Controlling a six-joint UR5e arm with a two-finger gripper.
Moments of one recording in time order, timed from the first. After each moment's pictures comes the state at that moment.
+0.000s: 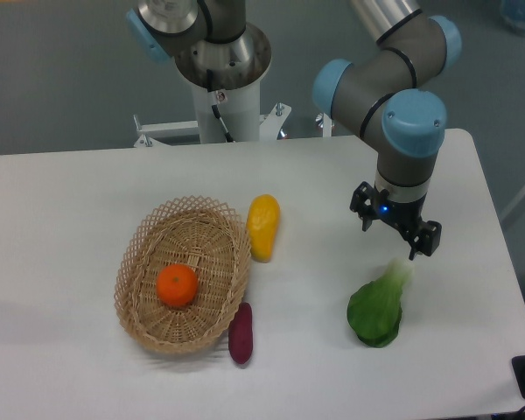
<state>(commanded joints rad) 2.66 -1.94 -1.64 -0.99 1.58 1.40</state>
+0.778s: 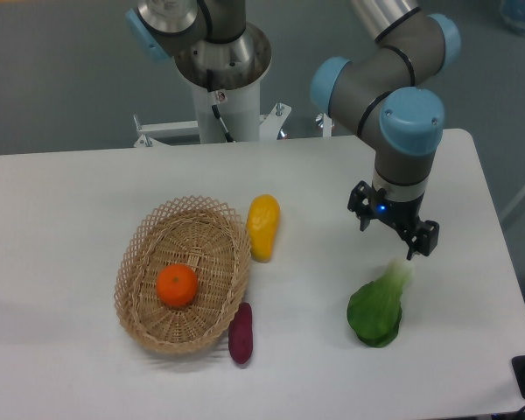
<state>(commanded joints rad) 2.62 -1.92 -1.64 -1.00 1.58 1.37</state>
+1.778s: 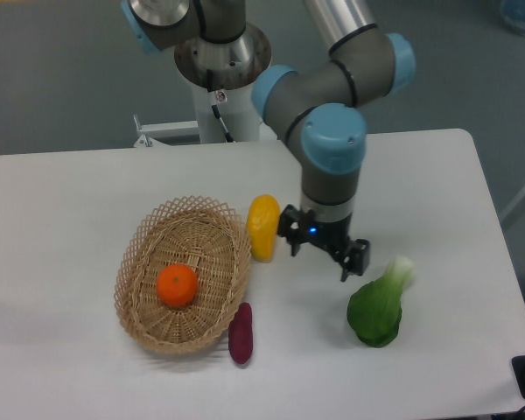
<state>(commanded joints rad) 2.39 -1.91 -1.65 -0.99 1.51 0.89</state>
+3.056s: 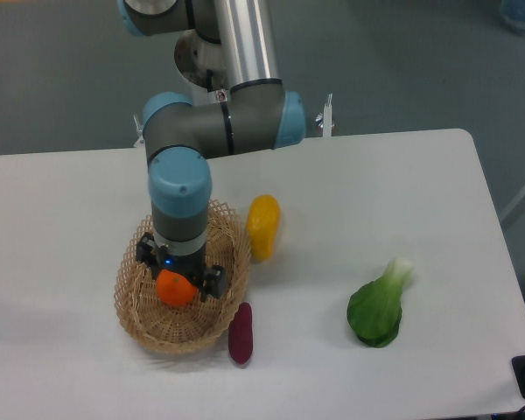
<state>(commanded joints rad) 2.12 -1.97 -1.71 -1.00 1.46 0.62</state>
